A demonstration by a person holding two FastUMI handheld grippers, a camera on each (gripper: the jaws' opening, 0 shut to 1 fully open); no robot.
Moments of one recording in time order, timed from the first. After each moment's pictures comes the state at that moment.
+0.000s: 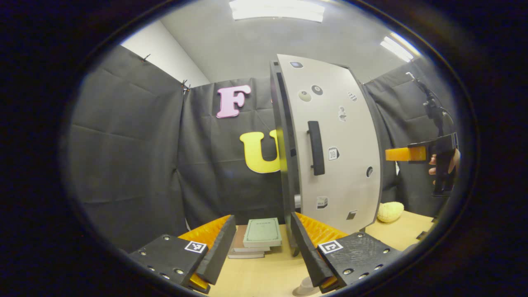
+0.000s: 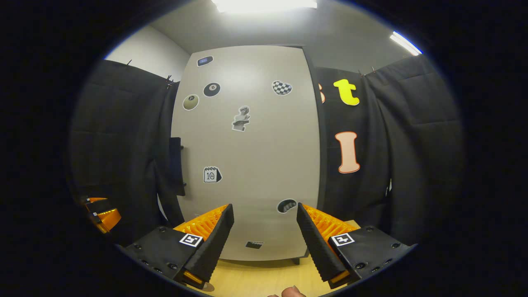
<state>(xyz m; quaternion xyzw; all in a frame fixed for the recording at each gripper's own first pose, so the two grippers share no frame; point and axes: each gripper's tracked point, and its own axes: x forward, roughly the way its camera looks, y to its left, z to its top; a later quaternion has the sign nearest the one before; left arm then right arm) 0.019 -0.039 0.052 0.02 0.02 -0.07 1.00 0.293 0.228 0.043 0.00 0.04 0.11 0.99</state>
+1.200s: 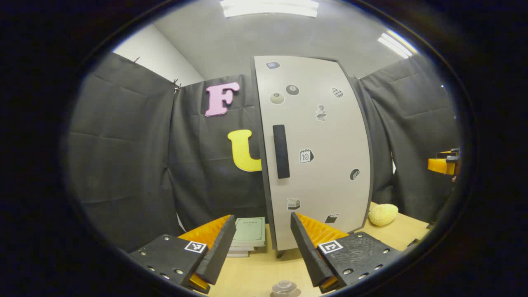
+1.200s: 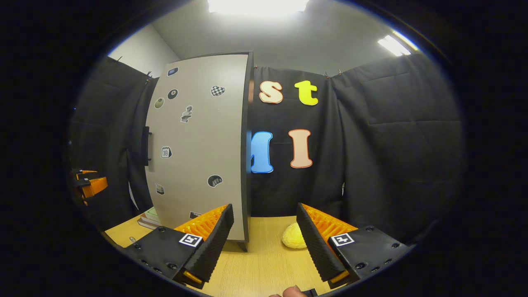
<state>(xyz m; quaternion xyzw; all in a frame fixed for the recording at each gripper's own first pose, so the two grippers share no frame) 0.015 -0.113 0.059 0.03 0.04 -0.06 1.00 0.033 -0.081 0.001 -0.01 0.06 0.02 1.00</state>
